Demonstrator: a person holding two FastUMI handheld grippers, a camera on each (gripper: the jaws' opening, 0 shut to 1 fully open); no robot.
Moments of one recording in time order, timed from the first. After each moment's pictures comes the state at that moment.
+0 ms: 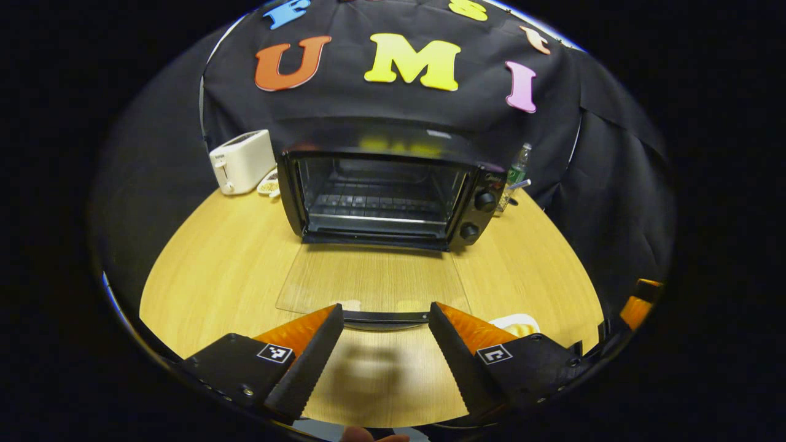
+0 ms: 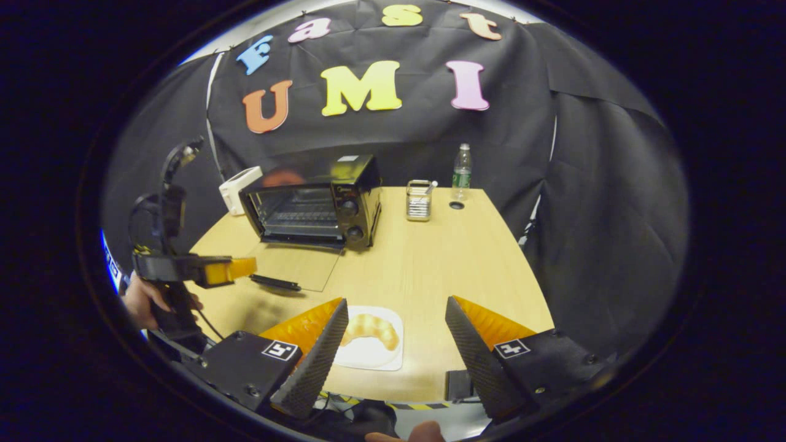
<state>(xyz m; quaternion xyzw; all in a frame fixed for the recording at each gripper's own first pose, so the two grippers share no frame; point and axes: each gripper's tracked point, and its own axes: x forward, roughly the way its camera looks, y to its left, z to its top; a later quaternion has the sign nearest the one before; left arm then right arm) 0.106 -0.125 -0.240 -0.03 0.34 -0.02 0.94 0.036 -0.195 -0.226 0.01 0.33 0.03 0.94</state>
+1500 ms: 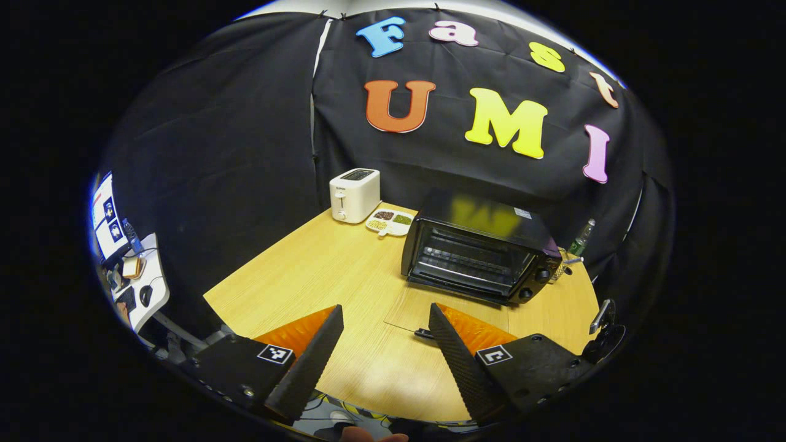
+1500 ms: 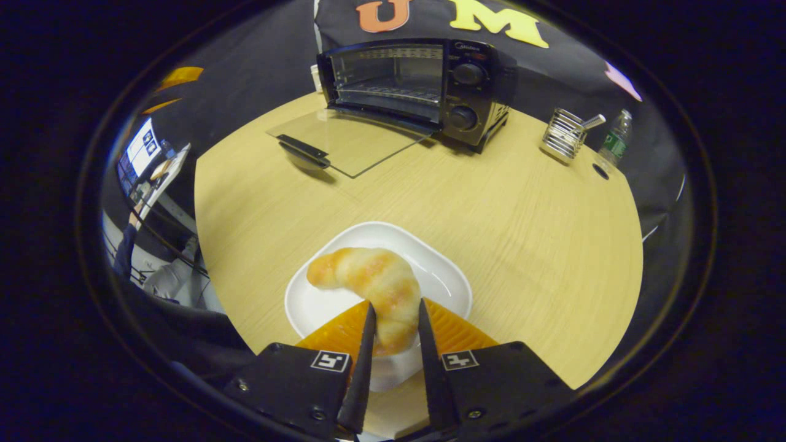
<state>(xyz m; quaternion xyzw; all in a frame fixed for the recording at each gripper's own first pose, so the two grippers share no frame) 0.065 -0.032 -0.162 -0.08 0.29 0.17 0.94 0.069 -0.168 -0.398 -0.13 0.48 0.25 0.83</state>
